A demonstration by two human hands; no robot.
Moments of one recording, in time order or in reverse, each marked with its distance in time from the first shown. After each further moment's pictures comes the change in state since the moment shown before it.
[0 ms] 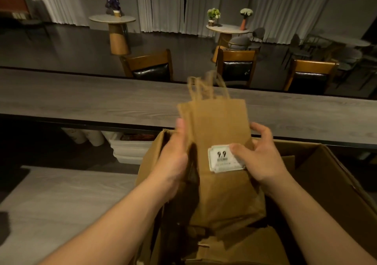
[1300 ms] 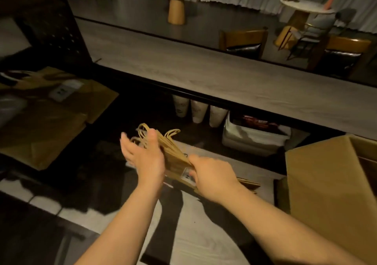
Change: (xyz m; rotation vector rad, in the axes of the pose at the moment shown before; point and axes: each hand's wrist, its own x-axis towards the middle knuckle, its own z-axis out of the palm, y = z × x) left_hand -0.024 -0.057 -0.438 0.124 1.008 0.110; right_hand -0.053 -0.027 0.463 -1.148 -0.593 -0.572
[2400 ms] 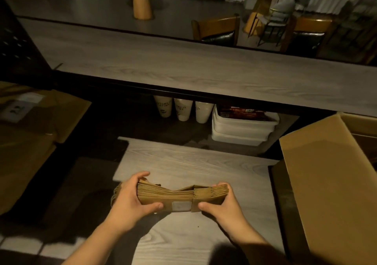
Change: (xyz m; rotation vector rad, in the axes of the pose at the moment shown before) left_hand 0.072 -0.124 -0.061 0.494 -0.847 0.378; right_hand -0.037 0.038 0.148 1.375 0.189 0.703
